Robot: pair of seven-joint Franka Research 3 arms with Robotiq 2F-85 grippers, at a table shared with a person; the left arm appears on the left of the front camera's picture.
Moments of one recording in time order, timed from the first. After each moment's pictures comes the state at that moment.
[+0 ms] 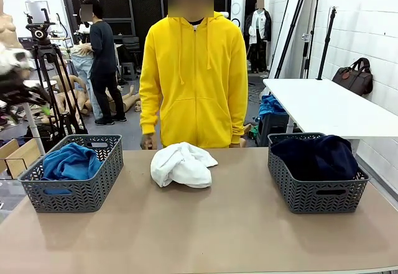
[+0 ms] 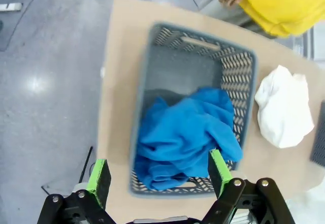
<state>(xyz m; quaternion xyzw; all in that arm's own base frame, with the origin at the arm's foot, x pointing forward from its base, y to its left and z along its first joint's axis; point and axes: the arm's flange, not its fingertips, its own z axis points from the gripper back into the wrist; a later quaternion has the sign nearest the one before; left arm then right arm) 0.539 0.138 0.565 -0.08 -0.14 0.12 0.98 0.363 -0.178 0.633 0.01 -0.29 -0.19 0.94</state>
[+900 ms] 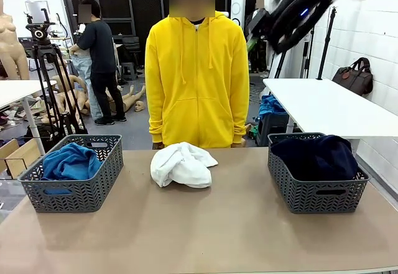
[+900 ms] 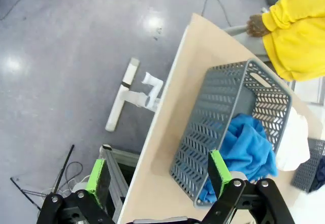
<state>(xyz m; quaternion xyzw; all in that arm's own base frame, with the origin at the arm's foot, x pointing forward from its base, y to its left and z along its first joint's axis) 0.506 0.302 0.501 -0.16 -0.15 0.22 0.95 0.501 0.197 0.694 0.17 -0.24 0.15 0.94</state>
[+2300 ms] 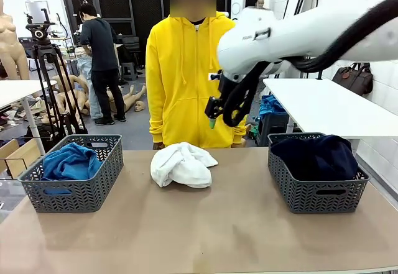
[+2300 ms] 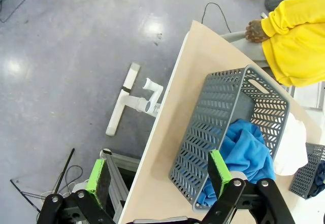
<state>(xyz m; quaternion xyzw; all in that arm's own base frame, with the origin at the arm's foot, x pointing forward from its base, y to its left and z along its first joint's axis) 0.508 0.307 0.510 -0.15 -0.16 0.24 0.95 0.577 0.315 0.505 0.09 -0.09 0.23 0.97</state>
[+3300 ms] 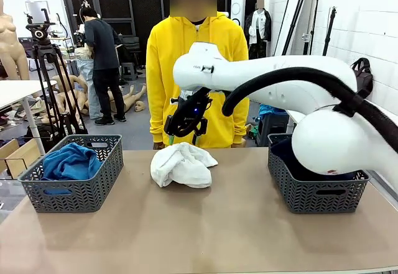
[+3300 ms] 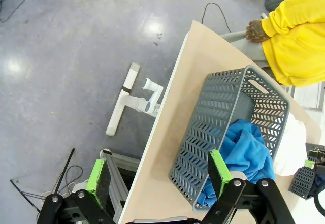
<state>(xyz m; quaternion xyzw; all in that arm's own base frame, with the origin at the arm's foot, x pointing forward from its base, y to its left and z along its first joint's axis) 0.508 0.307 0.509 -0.15 -0.16 0.24 0.95 0.640 0.439 0.425 0.12 0.00 0.21 0.97</state>
